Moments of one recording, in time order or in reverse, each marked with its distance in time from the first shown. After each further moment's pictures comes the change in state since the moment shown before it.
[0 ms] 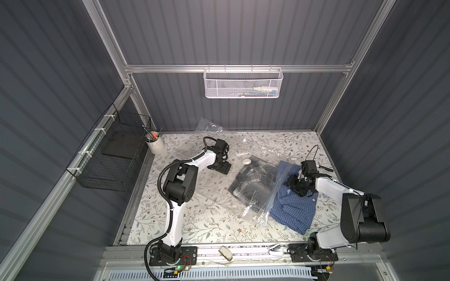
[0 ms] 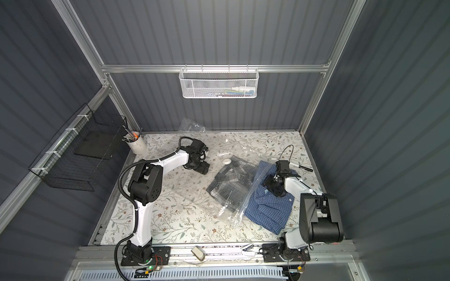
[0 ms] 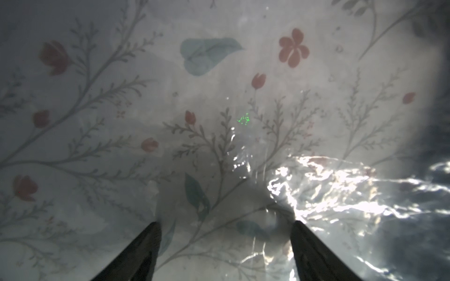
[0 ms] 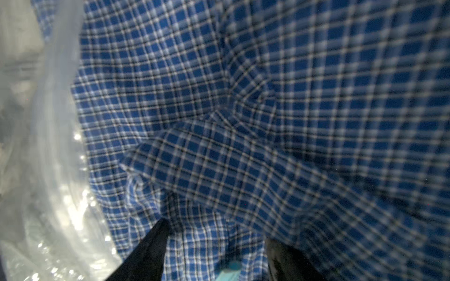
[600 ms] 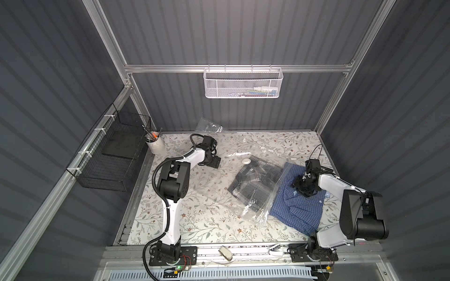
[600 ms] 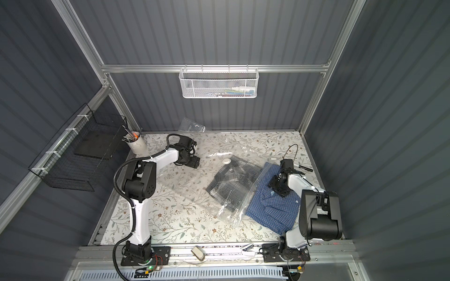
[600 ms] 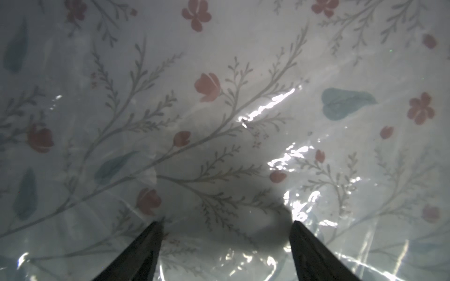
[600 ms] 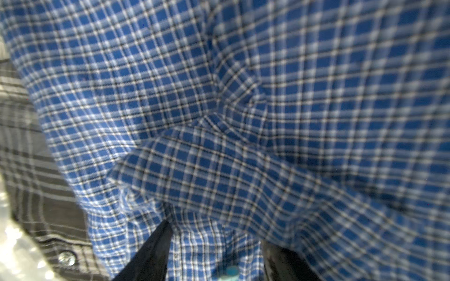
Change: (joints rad) left arm 0.148 0.002 -0.032 0.114 0.010 0.014; right arm -0.082 0.028 0.064 -0.134 0.090 -0.089
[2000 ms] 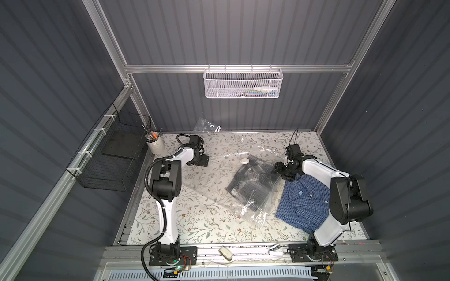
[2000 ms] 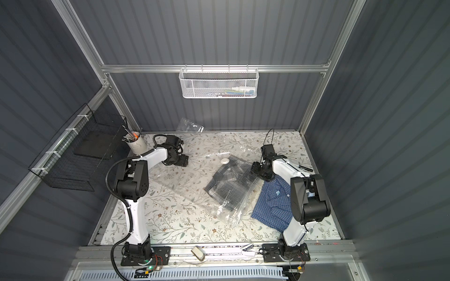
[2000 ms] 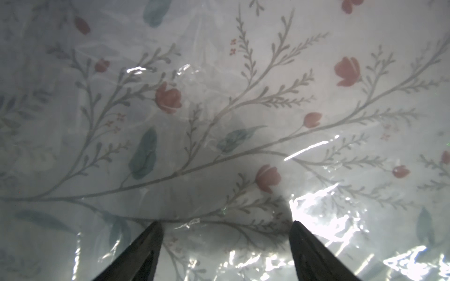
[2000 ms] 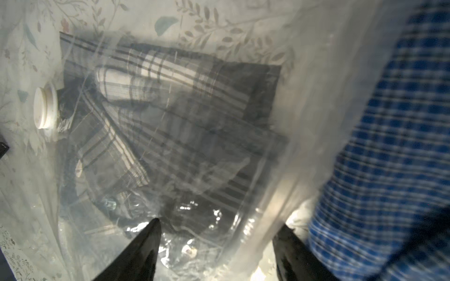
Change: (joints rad) left arm 0.144 -0.029 -0.031 -0.002 -0.001 0.004; right arm 0.270 0.214 0.310 -0.011 -0.104 0.006
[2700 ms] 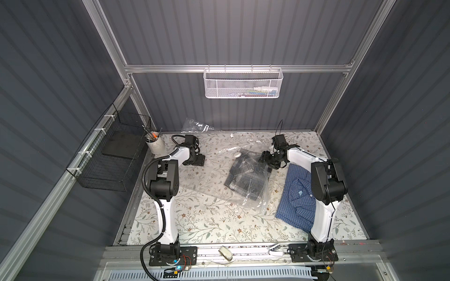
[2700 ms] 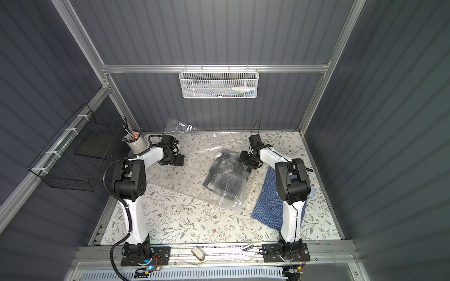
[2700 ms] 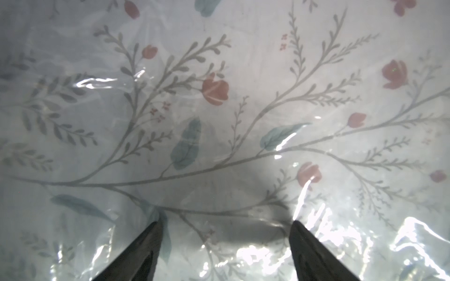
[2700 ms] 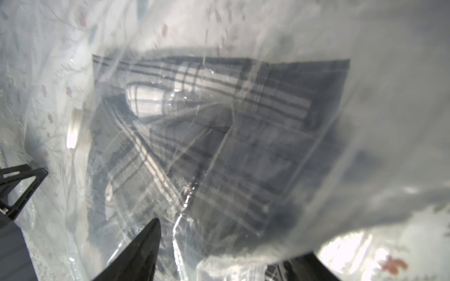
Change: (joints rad) left arm 0.029 -0.006 0.005 -0.018 0.020 -0.005; right arm 0.065 0.298 0.376 0.021 -0.031 0.002
